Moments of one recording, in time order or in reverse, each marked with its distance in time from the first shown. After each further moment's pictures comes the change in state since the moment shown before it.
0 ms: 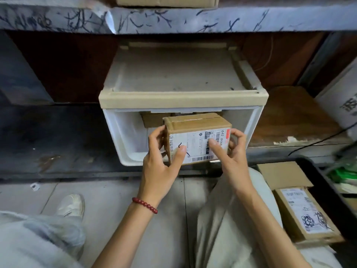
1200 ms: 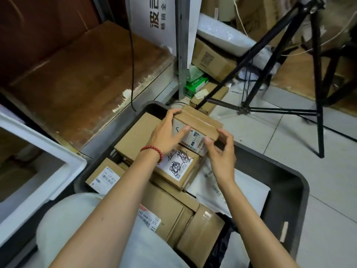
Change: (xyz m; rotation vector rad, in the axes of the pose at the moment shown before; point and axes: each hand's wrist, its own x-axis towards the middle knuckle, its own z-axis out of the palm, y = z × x) left_hand -0.039 0.008 0.436 0.296 -1.211 0.240; right_hand -0.116 0.080 -0.317 -0.200 1.149 0.324
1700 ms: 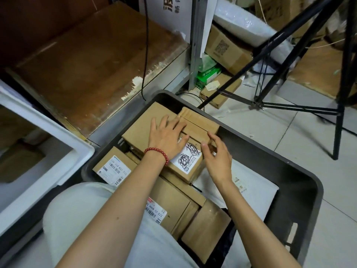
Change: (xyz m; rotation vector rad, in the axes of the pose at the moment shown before) left_hand -0.016 -0.028 0.007 0.775 -0.085 0.037; right_hand -0.005 0.030 0.021 -0.394 -0.157 -0.001
